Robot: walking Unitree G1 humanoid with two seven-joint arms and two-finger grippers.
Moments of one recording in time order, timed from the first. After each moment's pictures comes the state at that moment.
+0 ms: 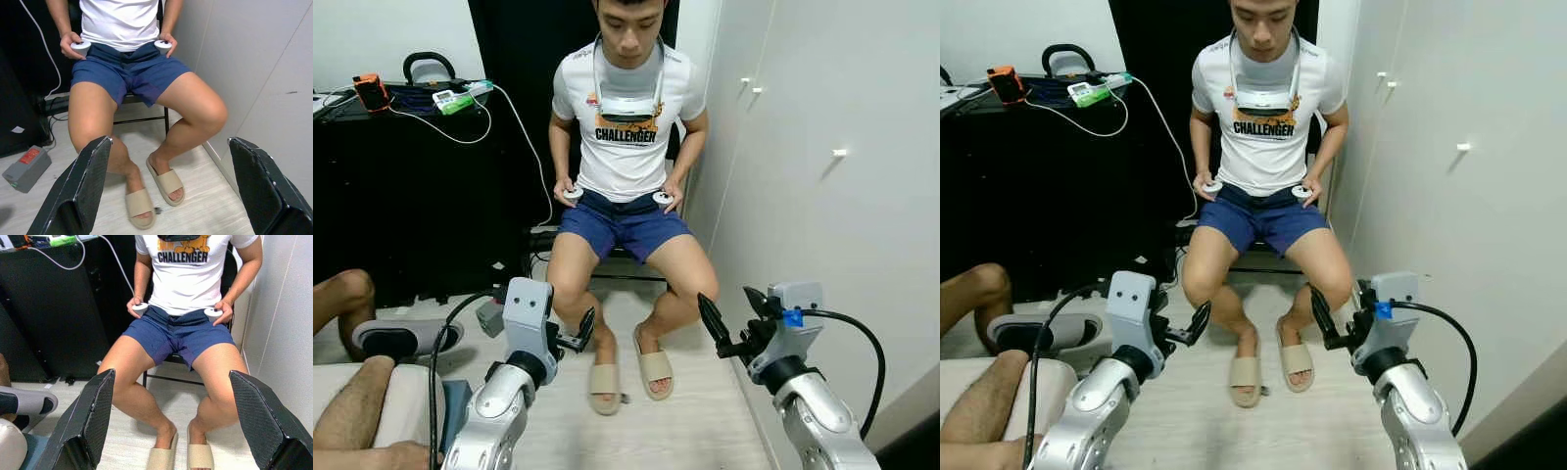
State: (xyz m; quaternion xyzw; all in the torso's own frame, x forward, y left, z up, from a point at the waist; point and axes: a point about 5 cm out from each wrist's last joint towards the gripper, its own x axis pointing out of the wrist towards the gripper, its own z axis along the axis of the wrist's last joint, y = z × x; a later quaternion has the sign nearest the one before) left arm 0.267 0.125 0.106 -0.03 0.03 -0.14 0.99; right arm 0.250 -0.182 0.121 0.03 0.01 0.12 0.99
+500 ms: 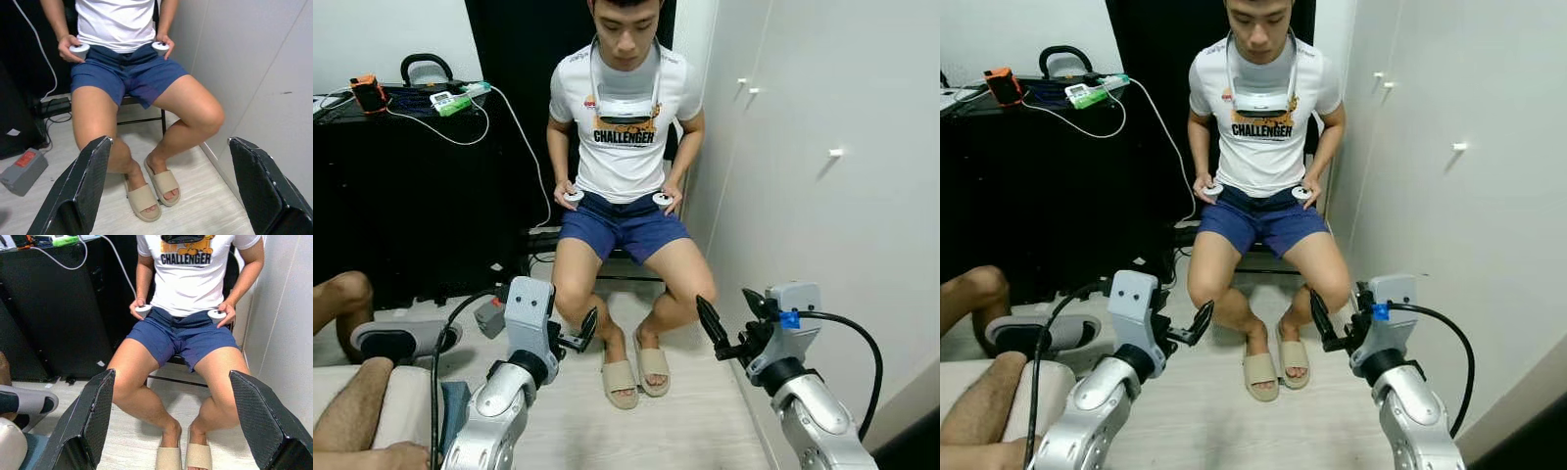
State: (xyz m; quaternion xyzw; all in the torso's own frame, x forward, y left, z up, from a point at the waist) left arm 0.268 0.126 0.106 -0.03 0.03 -0.14 0.99; right arm 0.253 -0.177 0.123 0.03 0.00 0.13 0.99
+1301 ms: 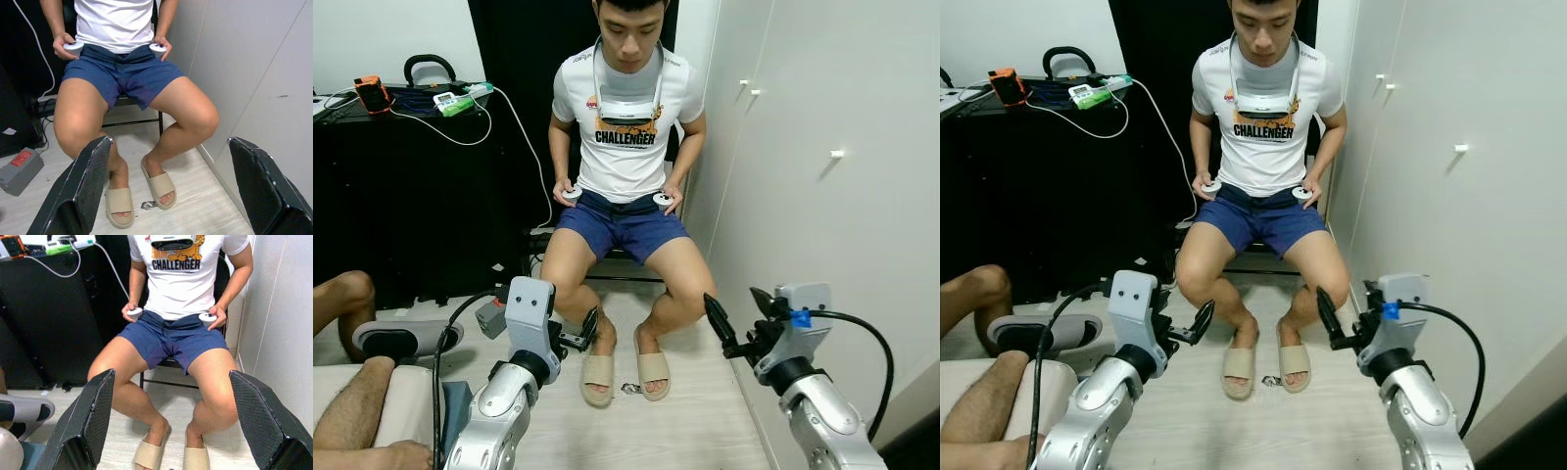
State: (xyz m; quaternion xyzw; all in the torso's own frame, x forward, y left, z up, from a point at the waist) left arm 0.268 0.122 0.106 -0.04 0.03 -0.14 0.99; right arm 0.251 -0.188 0.128 0.04 0.00 0.11 0.99
